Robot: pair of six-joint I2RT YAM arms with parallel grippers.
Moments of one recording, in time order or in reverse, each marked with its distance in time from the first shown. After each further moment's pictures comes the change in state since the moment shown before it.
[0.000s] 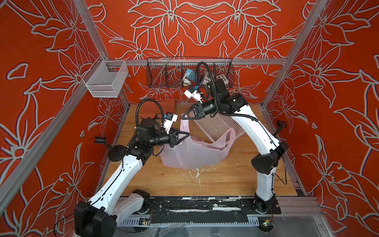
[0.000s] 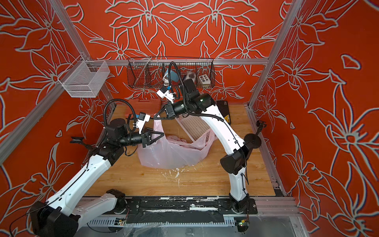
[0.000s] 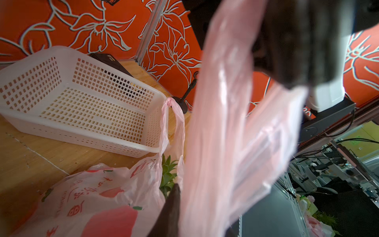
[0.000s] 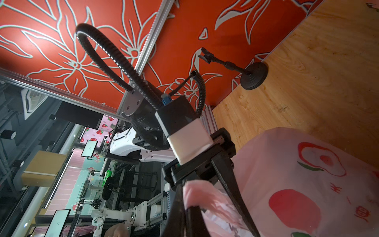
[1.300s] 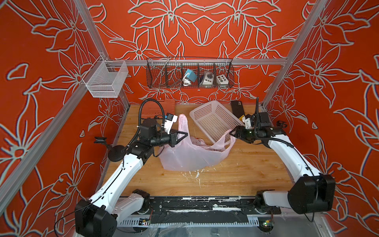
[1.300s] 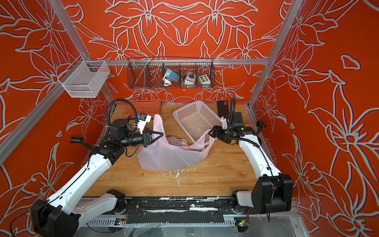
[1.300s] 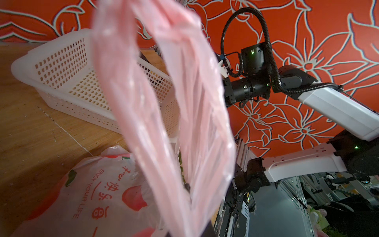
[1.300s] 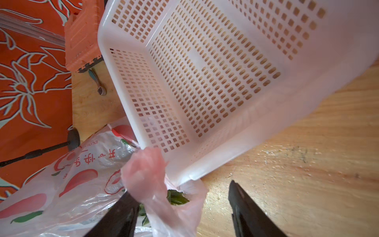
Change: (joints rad) left arm -0.002 0.013 0.023 -0.121 -0.097 0.033; right arm -0.539 -0.629 -1.215 0.256 0.636 0.003
